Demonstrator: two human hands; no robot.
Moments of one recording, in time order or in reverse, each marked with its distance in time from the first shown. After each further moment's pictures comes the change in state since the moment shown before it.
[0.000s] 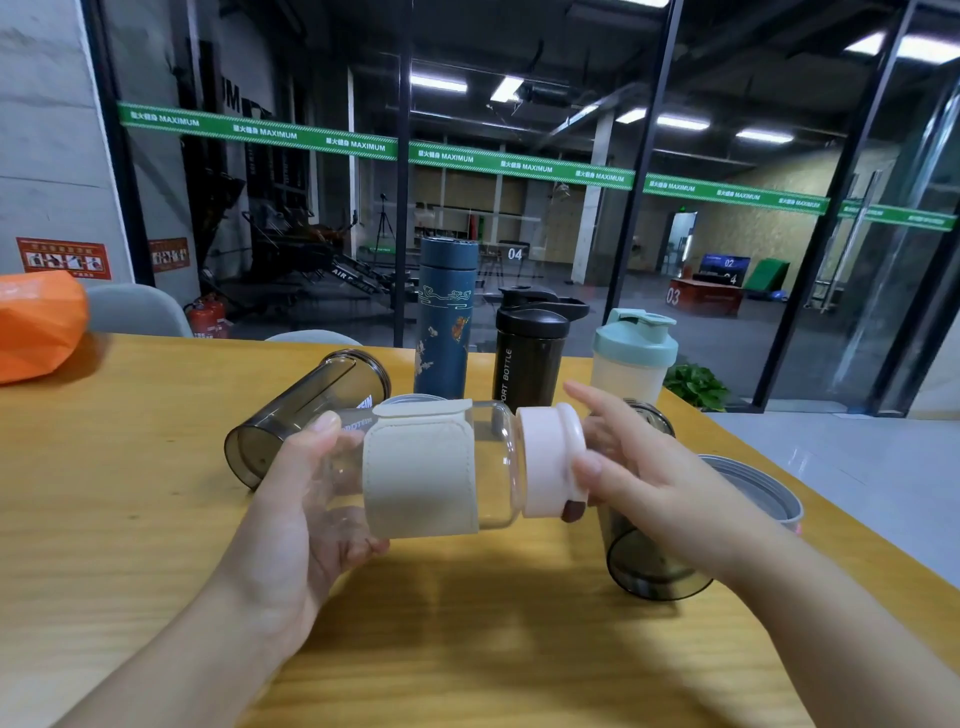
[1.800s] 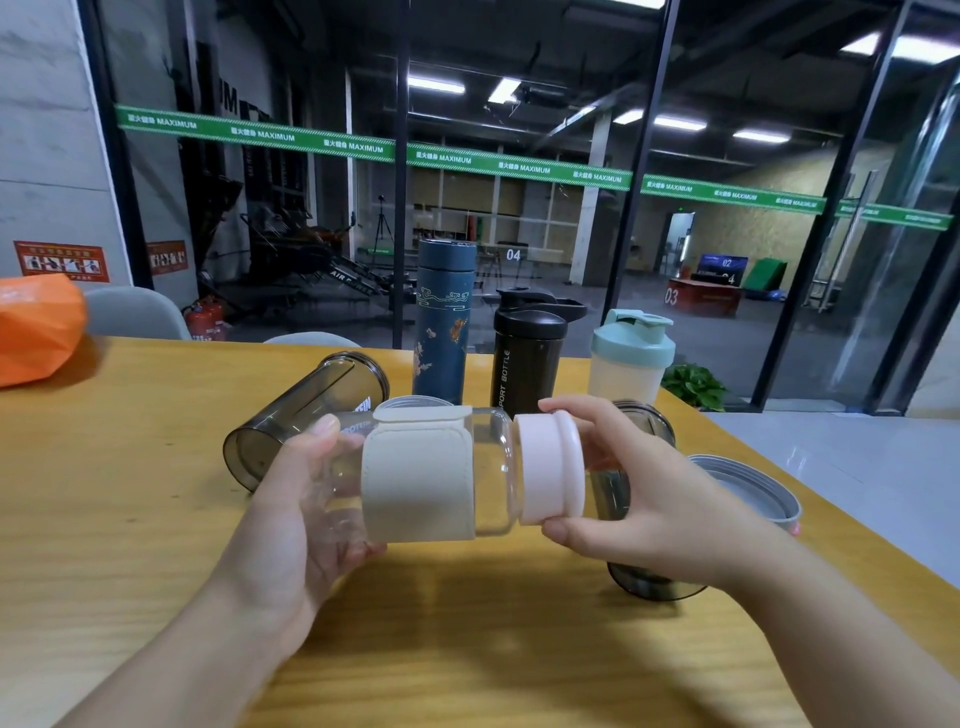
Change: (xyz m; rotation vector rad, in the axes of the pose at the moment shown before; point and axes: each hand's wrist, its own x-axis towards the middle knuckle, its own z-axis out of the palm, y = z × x) left_hand 0.005 -0.003 -0.003 -0.012 0.005 -0.011; right_hand -0.003 -0.006 0.002 -0.213 -0.011 -0.090
